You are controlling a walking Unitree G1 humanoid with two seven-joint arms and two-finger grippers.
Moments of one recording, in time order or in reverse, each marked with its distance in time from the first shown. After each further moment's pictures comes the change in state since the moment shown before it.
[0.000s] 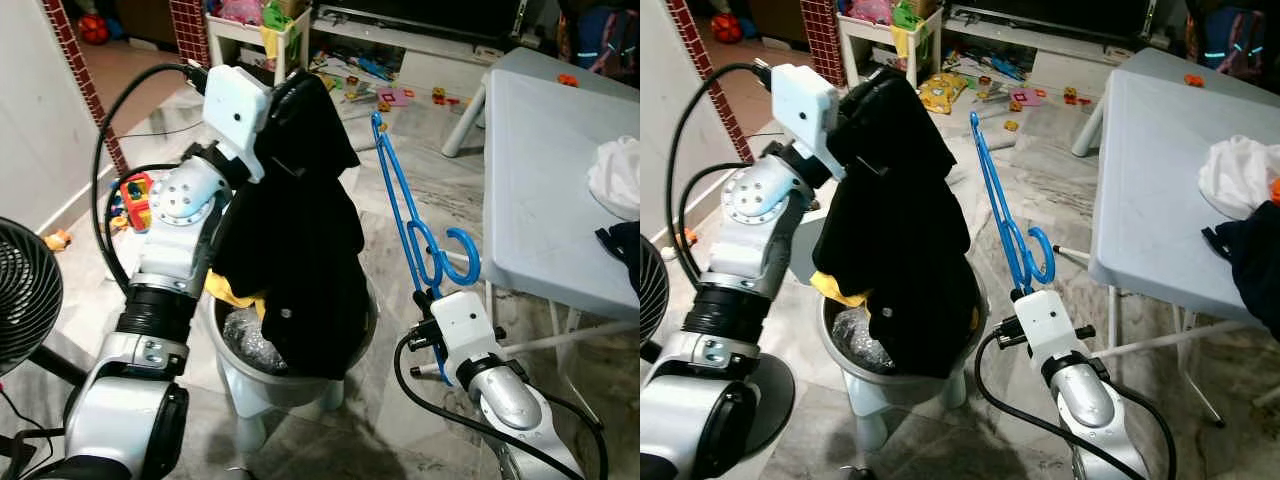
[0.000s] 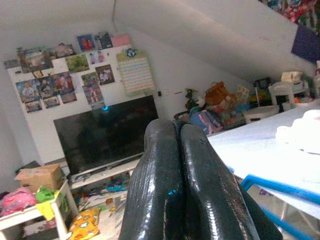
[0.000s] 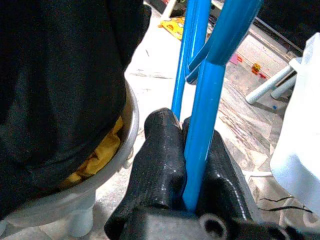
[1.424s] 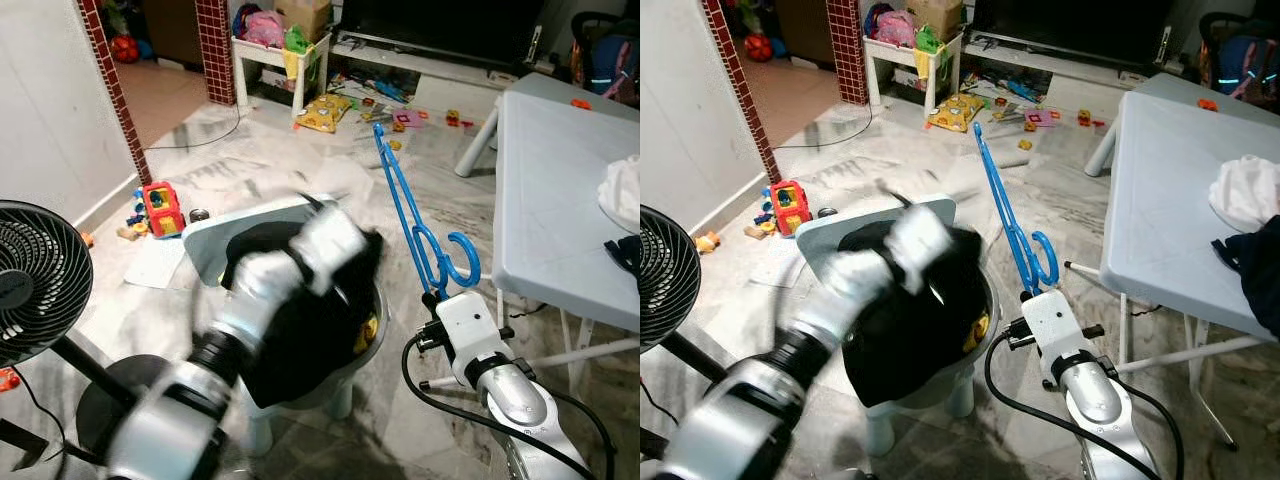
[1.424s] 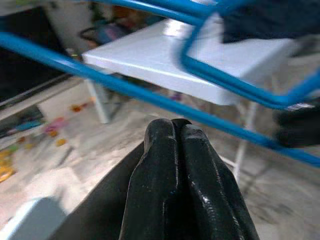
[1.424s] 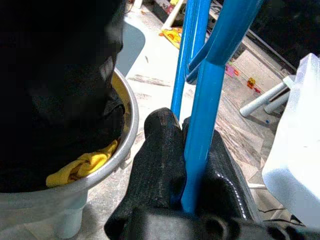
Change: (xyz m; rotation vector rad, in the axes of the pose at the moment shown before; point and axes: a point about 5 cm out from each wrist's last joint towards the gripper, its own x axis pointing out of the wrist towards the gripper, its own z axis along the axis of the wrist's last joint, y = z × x) left arm -0.023 -0.127 -0.100 -0.096 0.374 -0.444; right arm 0.003 -0.012 -0.008 -0.057 0.018 -0.013
